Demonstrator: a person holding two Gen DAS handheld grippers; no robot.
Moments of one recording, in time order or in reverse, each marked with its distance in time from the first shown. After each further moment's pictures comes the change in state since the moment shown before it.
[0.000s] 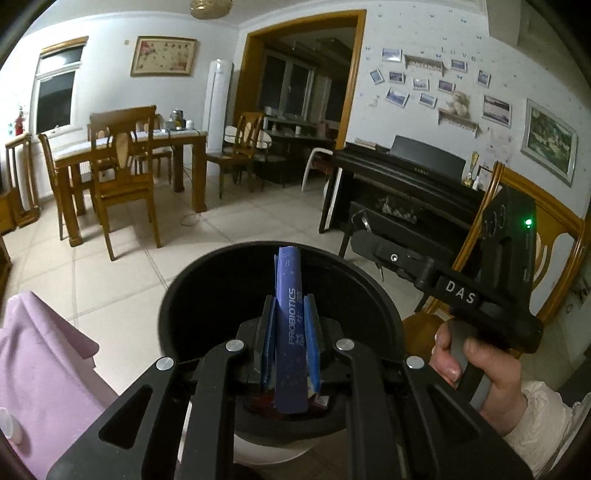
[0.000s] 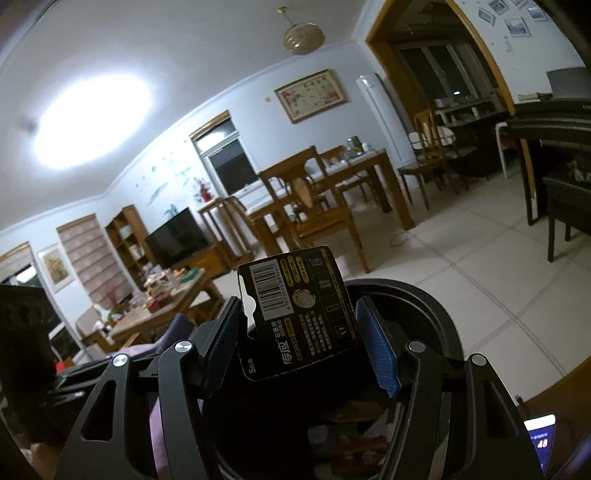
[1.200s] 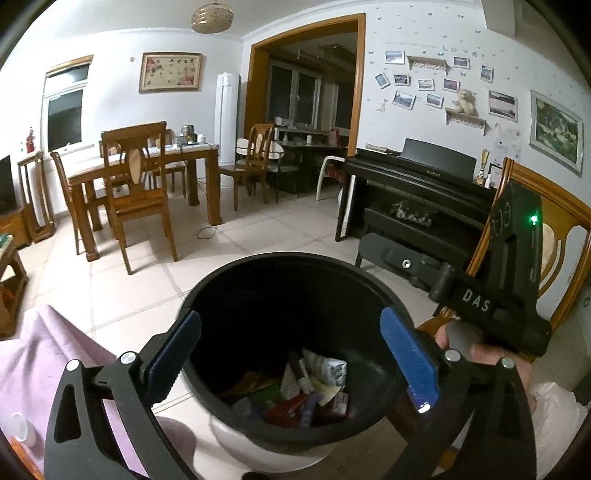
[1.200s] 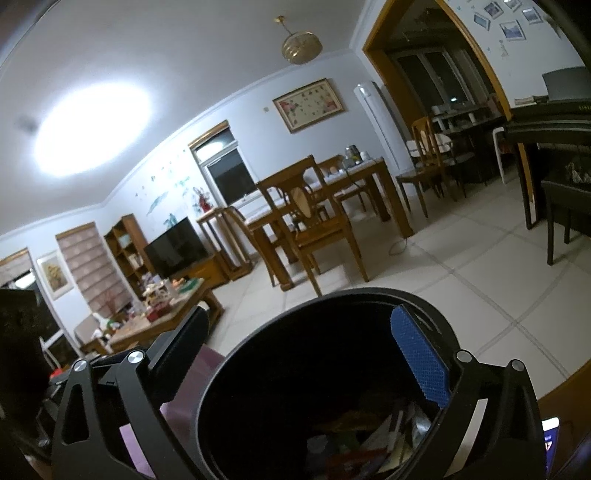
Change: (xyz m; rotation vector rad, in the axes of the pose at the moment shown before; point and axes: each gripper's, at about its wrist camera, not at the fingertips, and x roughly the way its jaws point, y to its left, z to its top) left arm -0.023 -0.005 -0.001 0.036 -0.050 0.090; right arm 0.007 0.015 -0.007 -0.005 -0.038 0.009
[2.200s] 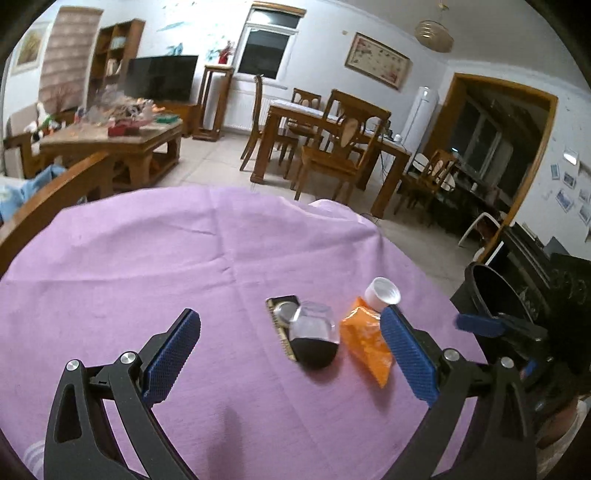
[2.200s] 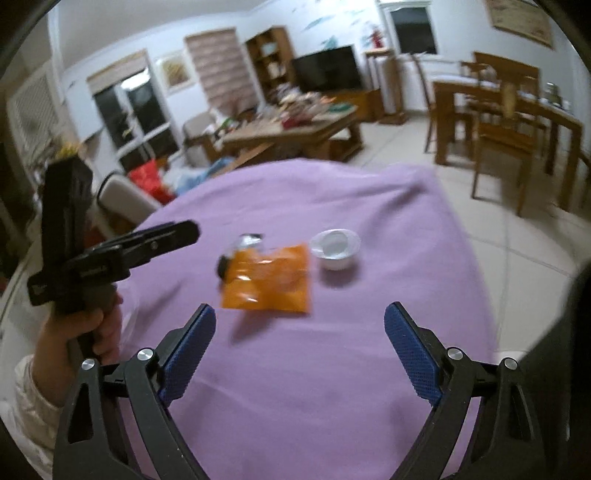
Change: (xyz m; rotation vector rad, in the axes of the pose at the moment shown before) left arm -0.199 0.254 -0.126 -0.559 0.047 0.469; right arm 0.114 0.359 -0.158 -0.530 0.713 0.447
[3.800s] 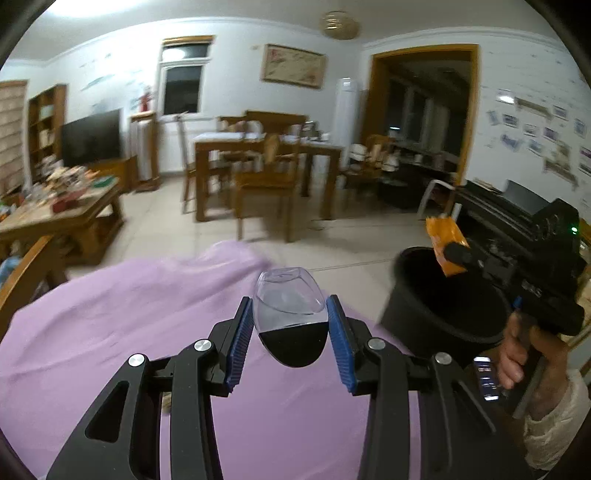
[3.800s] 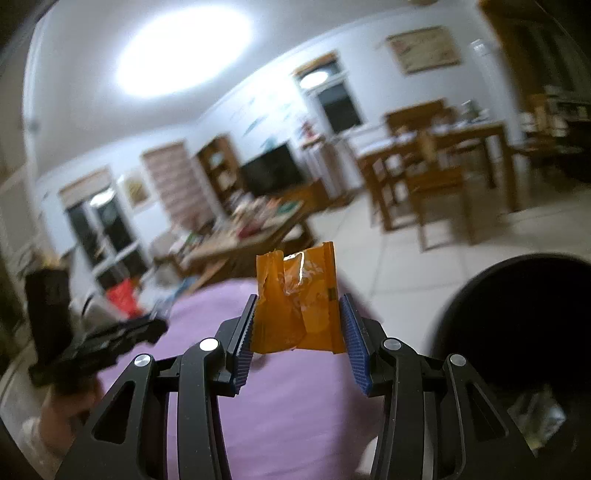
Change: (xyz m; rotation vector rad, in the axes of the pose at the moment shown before) left arm -0.012 -0.138 0.005 0.318 -0.088 -0.154; right arm -0.170 -0.131 -0.057 0.309 -0.539 -0.158
